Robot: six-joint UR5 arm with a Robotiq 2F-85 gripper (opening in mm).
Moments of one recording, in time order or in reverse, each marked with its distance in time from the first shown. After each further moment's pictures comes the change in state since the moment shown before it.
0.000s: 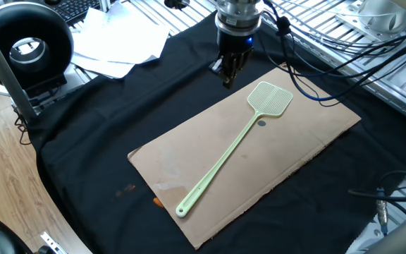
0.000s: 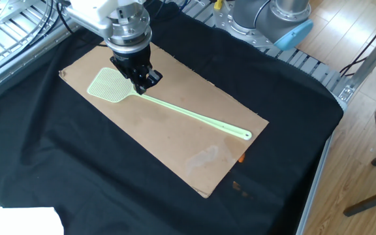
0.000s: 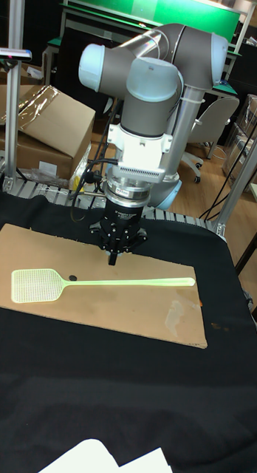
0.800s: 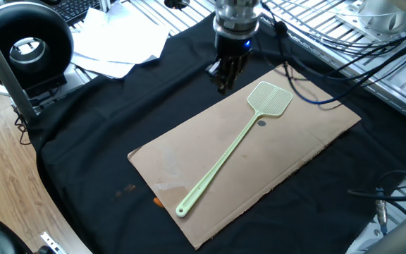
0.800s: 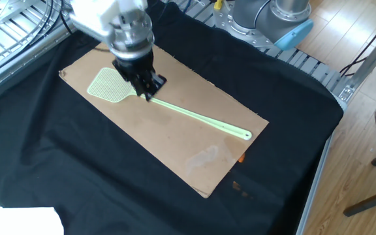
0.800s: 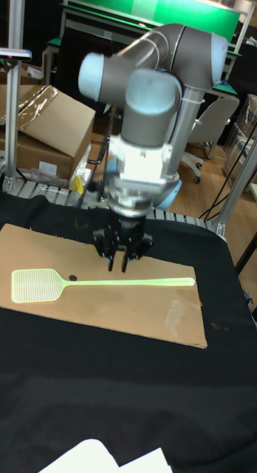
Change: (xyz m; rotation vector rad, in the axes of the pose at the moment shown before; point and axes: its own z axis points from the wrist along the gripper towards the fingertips) arm -0.006 0.019 0.030 -0.043 -0.010 -0.054
